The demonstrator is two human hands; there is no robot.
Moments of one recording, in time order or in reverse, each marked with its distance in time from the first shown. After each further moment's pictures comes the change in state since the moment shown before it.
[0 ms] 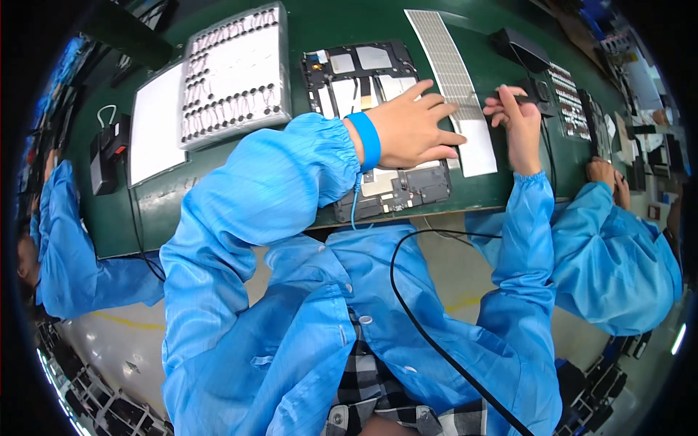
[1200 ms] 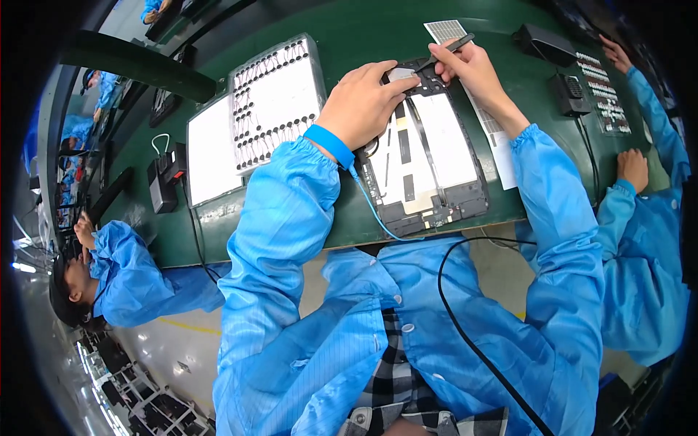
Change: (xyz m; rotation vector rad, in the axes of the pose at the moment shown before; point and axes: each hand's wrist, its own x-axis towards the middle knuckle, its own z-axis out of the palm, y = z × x) left_hand -0.048 -0.063 -0.038 0.136 0.198 -0.369; right_hand 0.082 0.019 0.105 -0.052 -0.326 -0.118
